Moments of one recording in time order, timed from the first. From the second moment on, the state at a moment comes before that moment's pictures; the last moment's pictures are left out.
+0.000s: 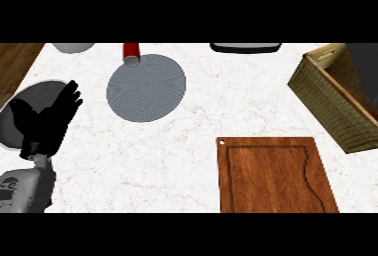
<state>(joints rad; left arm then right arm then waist) -0.23 0.27 0.14 -1.39 0.07 -0.03 0.24 -1.41 -0.44 -0.19 -0.34 1.32 -0.63 1.02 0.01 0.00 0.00</state>
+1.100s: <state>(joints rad) -0.21 0.27 0.15 -1.39 0.07 -0.07 0.21 -1.14 -0.51 -0.31 -0.55 1.27 -0.81 0.98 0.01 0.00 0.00</state>
